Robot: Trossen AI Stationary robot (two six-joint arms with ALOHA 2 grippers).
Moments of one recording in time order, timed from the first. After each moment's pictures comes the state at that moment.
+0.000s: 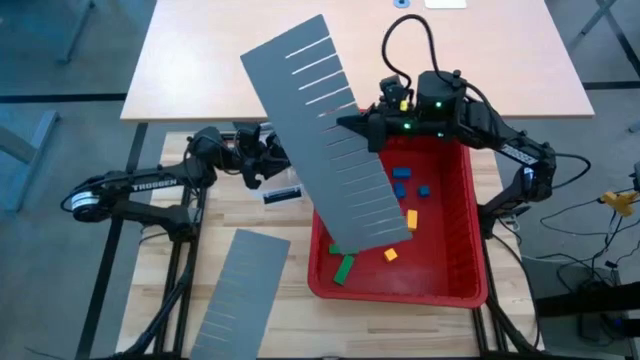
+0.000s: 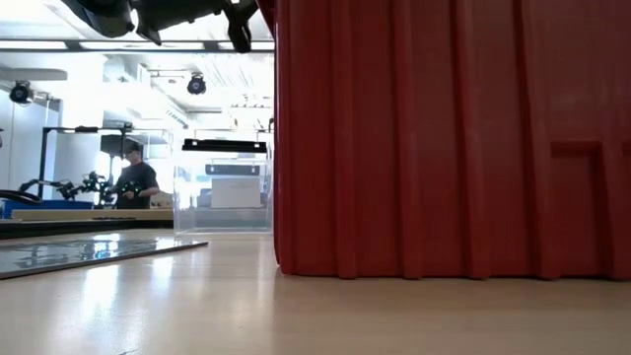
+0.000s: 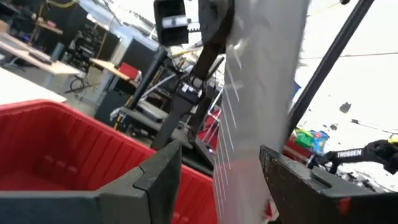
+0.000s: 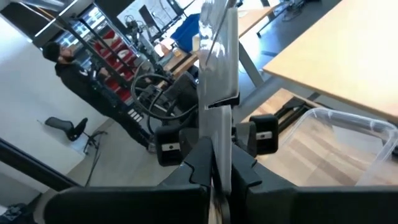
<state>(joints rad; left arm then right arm) 0.41 1.13 0.75 0.69 0.50 -0.69 -0.21 1.50 1.97 -0.62 -0.06 0.62</state>
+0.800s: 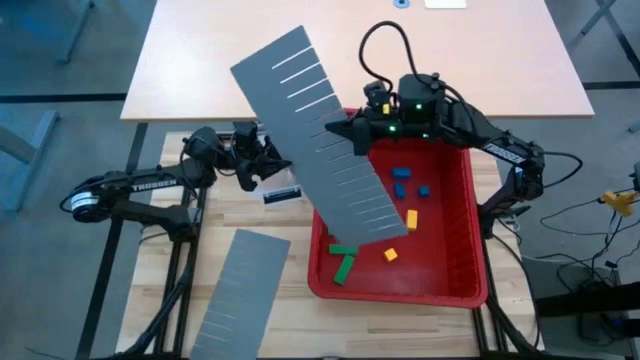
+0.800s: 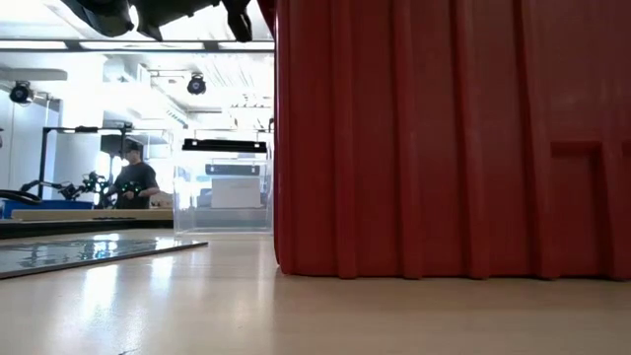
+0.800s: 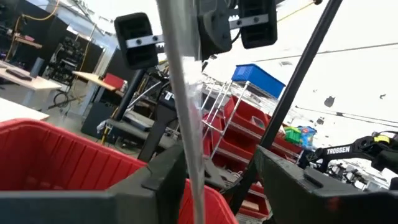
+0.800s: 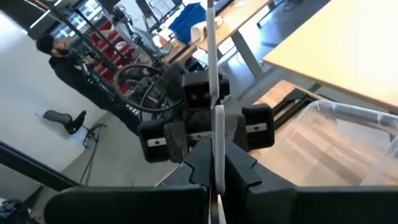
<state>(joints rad) 0.41 1.13 0.75 0.76 0.54 -0.67 -0.21 1.56 1.99 -0.61 -0.08 0.63</state>
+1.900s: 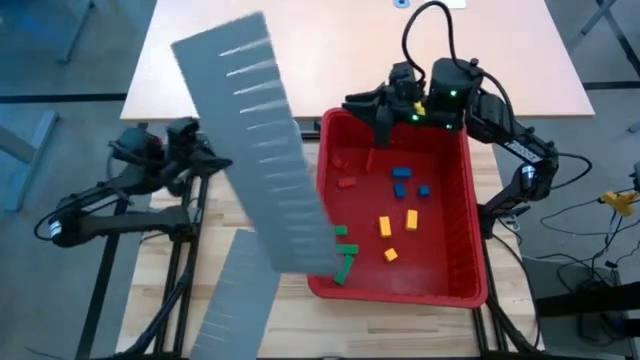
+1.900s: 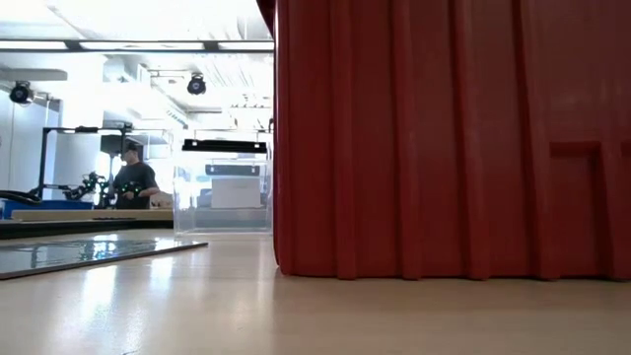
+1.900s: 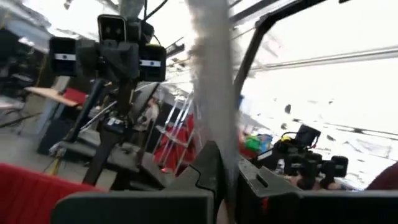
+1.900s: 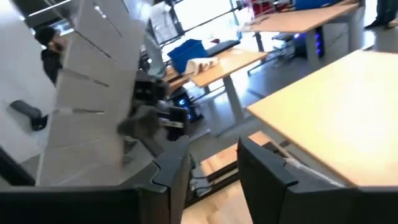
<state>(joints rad) 0.42 0.71 0.84 0.40 0.64 -0.76 -0.23 1.52 2.08 -0.63 -0.01 0.36</state>
